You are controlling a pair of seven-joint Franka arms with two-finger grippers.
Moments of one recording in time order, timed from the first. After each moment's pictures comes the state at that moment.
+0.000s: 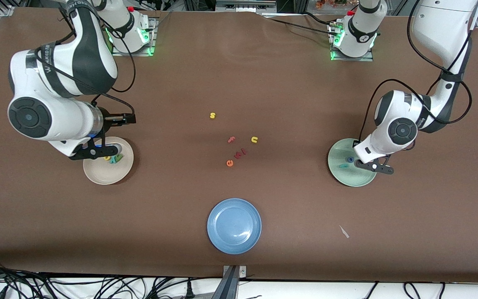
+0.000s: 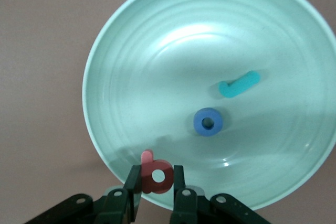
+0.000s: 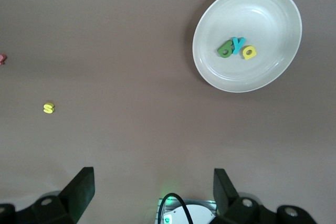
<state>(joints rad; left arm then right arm) -0.02 0.43 -0.08 -2.05 0.23 2.29 -0.01 0.50 0.41 -0.31 -1.39 0.14 1.40 0.07</state>
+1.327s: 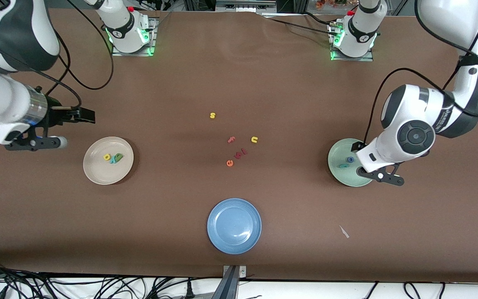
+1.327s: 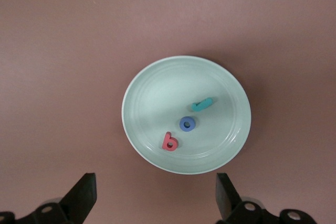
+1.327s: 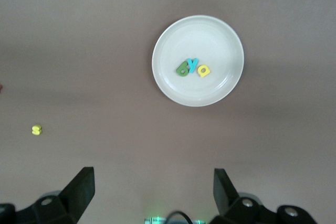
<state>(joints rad) -0.04 0.43 -0.17 -1.62 0.23 1.82 -0.01 0.03 0.20 0.09 -1.55 0.00 1.55 0.07</state>
